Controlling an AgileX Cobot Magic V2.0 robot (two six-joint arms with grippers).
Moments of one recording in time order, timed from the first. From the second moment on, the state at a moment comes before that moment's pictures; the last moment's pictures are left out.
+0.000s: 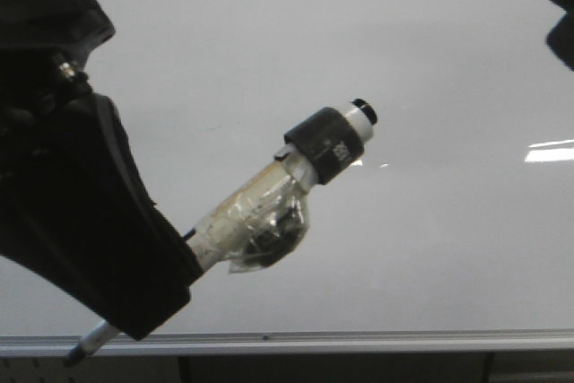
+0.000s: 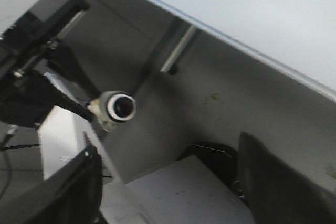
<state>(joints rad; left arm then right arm) -0.67 1.35 -0.86 -0.75 1.01 0.87 0.06 1.04 -0.81 0.91 1.17 -0.72</state>
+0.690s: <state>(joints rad) -0.67 1.35 -0.86 -0.76 1.02 0.91 0.41 1.35 -0.82 1.11 1.04 -0.88</state>
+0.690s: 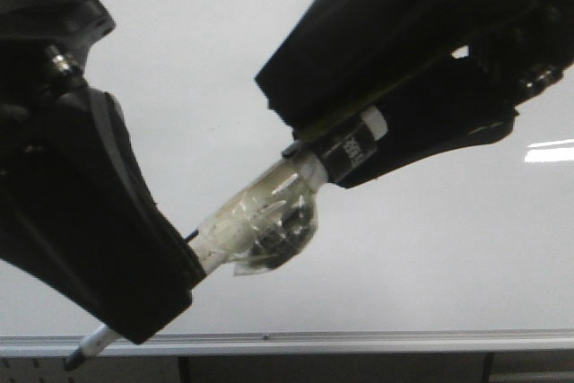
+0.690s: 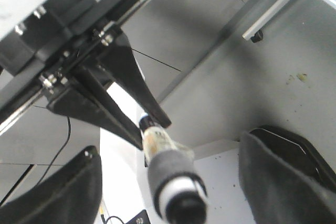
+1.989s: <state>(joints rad) -0.67 1.35 -0.86 -0.77 1.01 0.91 0.41 1.42 -0.82 1.09 1.08 -0.93</state>
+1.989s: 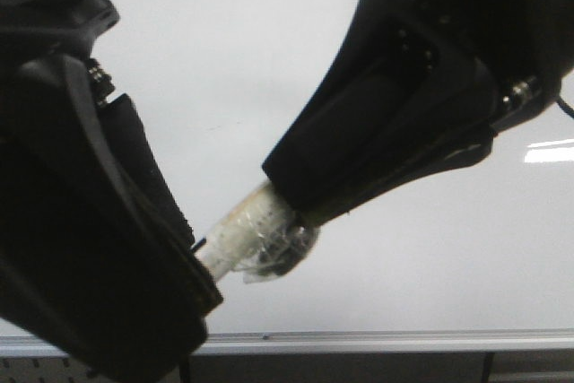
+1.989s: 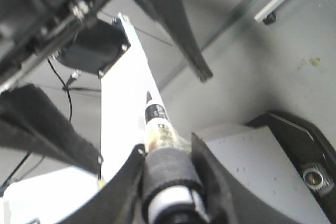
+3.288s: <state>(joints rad) -0.67 1.35 -0.86 -0.78 1.00 0.91 0.14 1.02 -0.87 0.79 0.42 -0.81</state>
